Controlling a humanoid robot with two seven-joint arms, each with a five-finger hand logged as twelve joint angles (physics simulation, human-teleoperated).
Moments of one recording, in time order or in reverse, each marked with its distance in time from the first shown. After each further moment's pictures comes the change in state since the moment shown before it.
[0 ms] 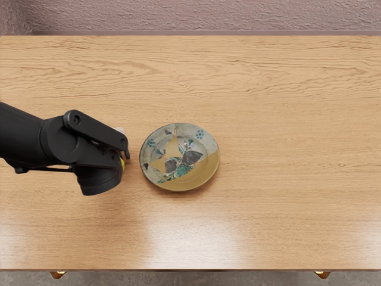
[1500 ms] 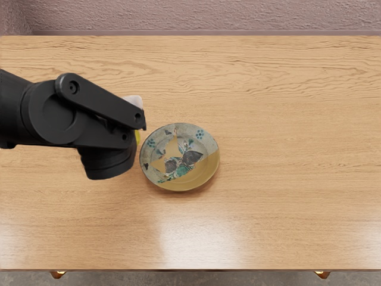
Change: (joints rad) left arm -0.321 -0.014 -0.055 -0.175 -0.051 -0.003 0.052; right arm 0.000 0.000 0.000 0.000 0.000 0.000 0.000
